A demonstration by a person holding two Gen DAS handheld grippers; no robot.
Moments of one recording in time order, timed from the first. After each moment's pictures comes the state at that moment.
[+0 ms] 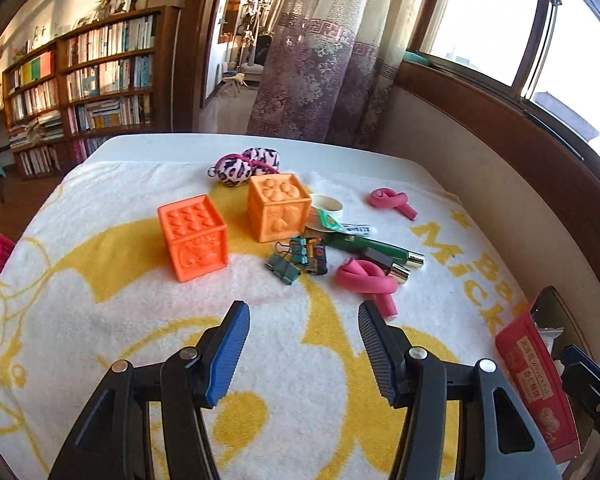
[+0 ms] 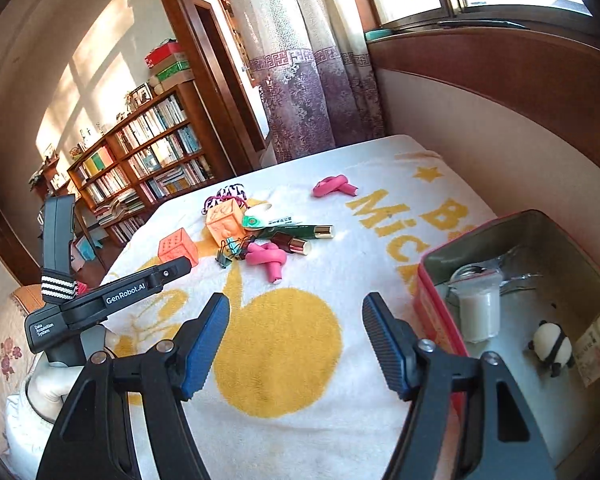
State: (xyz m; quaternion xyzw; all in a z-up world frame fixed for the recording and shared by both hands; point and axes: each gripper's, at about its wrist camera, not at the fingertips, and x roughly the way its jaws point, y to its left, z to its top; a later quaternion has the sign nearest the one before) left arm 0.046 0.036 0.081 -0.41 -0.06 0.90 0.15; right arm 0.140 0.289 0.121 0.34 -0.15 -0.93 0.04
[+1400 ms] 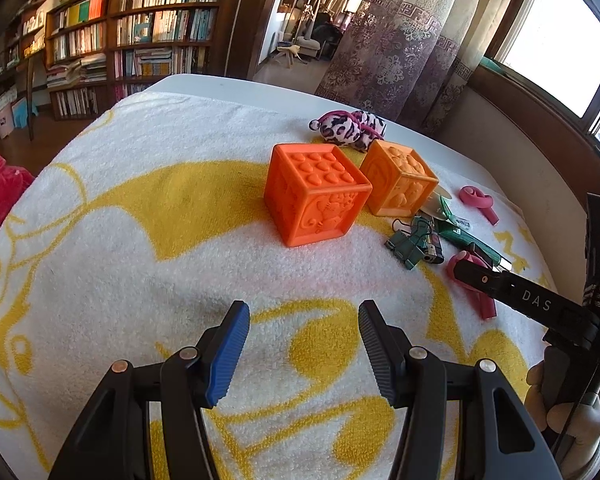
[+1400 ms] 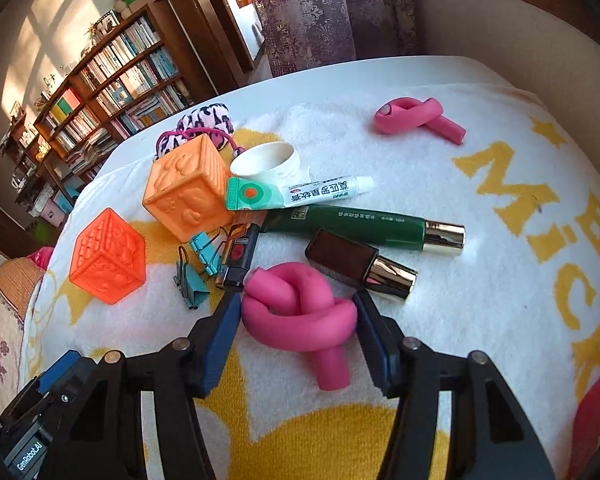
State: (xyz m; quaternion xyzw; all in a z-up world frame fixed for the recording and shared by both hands) left arm 0.017 -0.027 0.025 -0.46 -0.11 0.88 0.09; right arm -0.047 0.227 0.025 0.48 -0.13 -0.87 0.03
